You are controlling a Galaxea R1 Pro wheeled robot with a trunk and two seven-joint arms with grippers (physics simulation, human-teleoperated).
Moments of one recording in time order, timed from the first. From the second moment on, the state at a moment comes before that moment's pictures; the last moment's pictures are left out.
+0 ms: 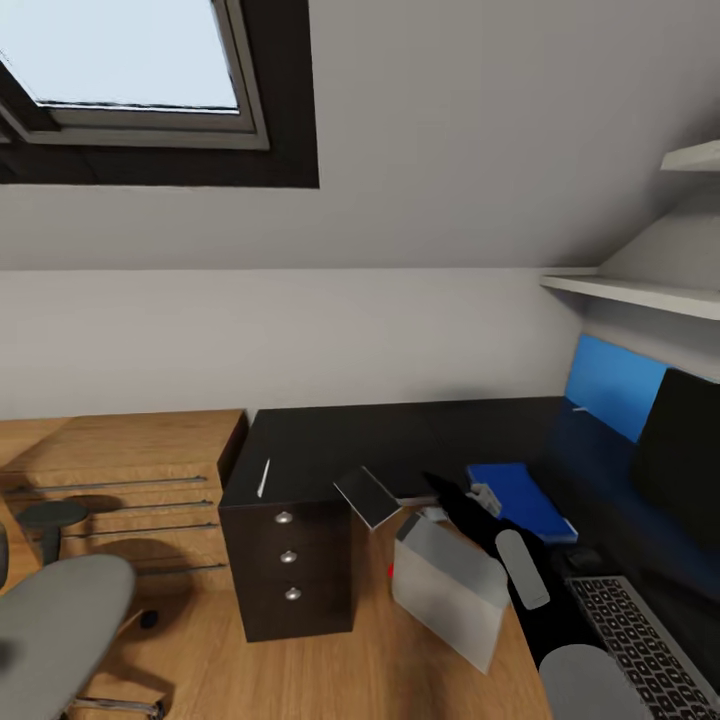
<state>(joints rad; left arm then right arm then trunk) -0.13 -0.04 -0.48 -0.50 0.74 -0.32 0.29 -0.56 0.06 -0.15 -0.92 -0.78 0.44 0.12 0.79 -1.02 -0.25</state>
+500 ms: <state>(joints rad) -0.13 -0.03 -0.48 -0.51 0.74 -0.32 0.30 -0.56 0.07 -0.14 -0.84 -0.78 0.43 0.12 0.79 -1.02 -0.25</state>
